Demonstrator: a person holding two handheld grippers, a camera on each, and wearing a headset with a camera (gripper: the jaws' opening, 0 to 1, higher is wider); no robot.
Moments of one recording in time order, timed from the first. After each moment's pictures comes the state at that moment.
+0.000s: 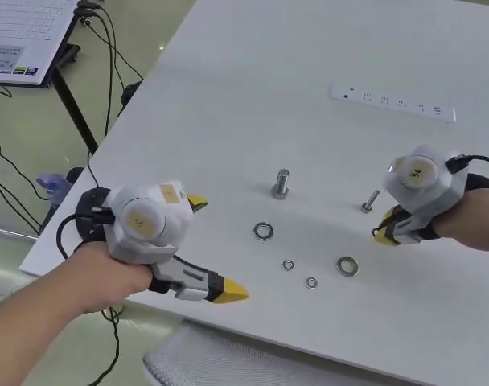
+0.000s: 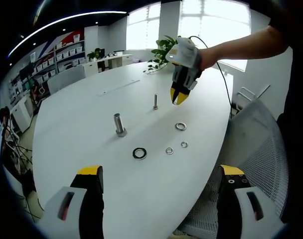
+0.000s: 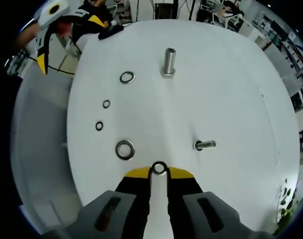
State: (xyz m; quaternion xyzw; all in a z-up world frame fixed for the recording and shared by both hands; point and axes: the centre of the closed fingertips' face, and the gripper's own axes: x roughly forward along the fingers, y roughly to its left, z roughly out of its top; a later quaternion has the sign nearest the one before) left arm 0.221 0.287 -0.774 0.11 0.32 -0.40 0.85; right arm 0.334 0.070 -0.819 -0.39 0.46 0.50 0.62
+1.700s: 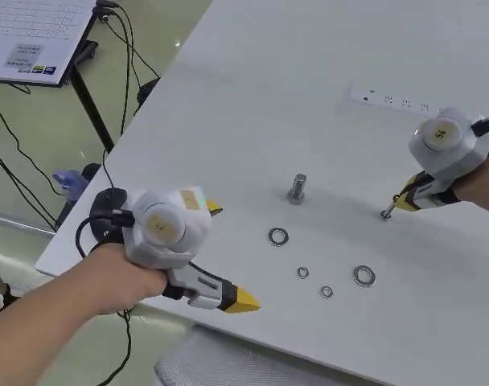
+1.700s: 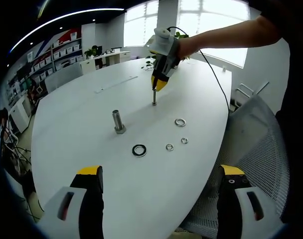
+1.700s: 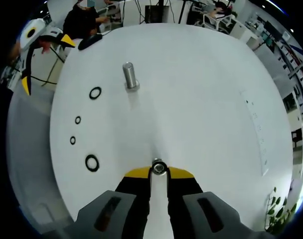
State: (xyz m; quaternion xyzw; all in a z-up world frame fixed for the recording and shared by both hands) left arm 0.222 0.289 -0.780 0.12 0.33 -0.40 0.84; right arm 0.408 0.088 -0.813 -0.40 0.45 0.48 0.64
